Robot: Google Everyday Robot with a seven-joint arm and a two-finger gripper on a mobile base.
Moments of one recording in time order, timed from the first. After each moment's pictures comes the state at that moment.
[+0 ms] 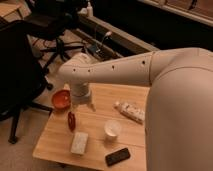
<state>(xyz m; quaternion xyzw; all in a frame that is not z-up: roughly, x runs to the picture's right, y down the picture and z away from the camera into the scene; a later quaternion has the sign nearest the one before) -0.103 0.100 0.704 -0.26 0.23 0.64 0.68</state>
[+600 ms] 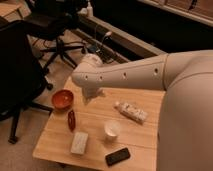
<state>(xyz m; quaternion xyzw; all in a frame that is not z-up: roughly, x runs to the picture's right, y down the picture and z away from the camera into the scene) -0.040 0.045 0.751 -0.17 0.11 0.50 0.84</state>
